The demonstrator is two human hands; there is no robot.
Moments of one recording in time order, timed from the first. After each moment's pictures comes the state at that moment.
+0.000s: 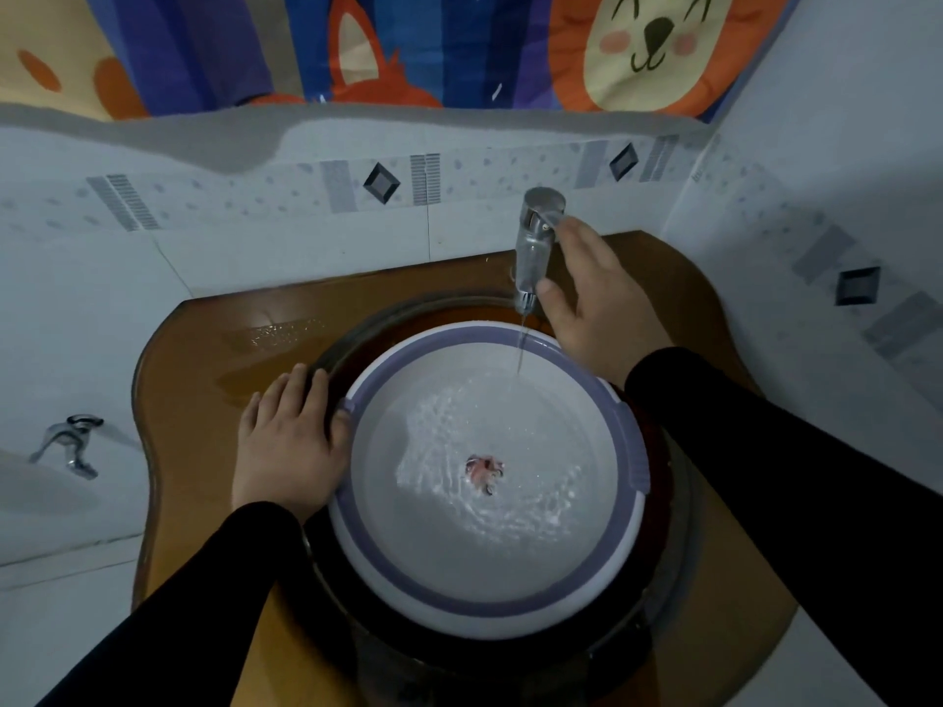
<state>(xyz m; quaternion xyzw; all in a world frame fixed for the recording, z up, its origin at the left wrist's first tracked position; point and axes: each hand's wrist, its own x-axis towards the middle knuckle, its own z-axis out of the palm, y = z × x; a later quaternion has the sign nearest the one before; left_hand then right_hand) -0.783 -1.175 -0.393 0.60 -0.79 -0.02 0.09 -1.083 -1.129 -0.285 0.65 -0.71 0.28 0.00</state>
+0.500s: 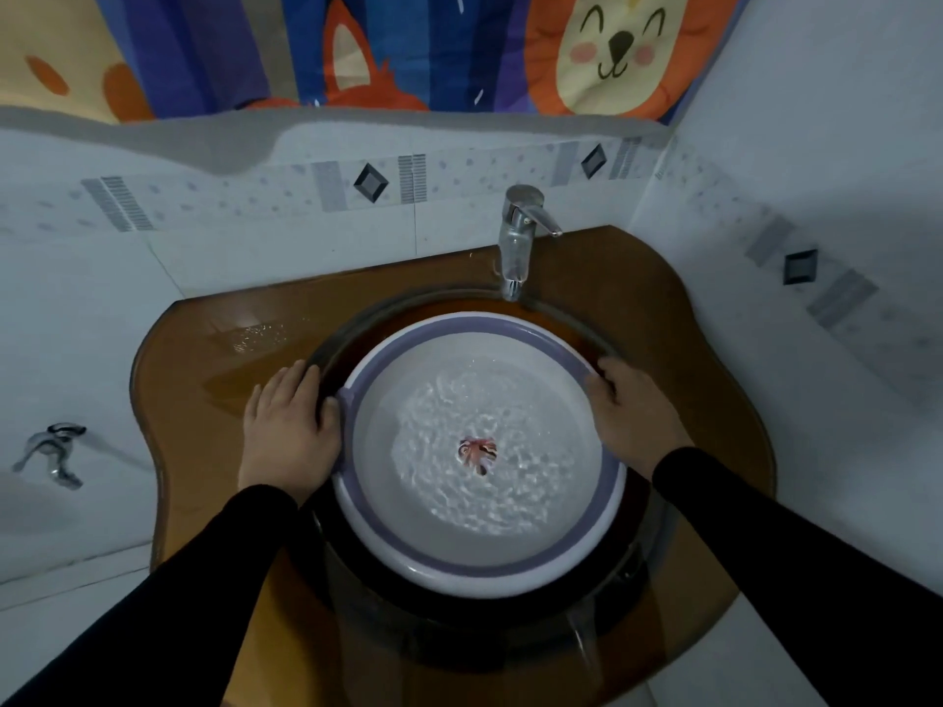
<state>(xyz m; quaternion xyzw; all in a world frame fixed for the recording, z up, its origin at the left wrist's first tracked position) -0.774 -1.177 -0.388 0.58 -0.79 -0.12 0.15 -1.083 -1.037 -0.345 0.43 -0.85 0.23 -0.21</state>
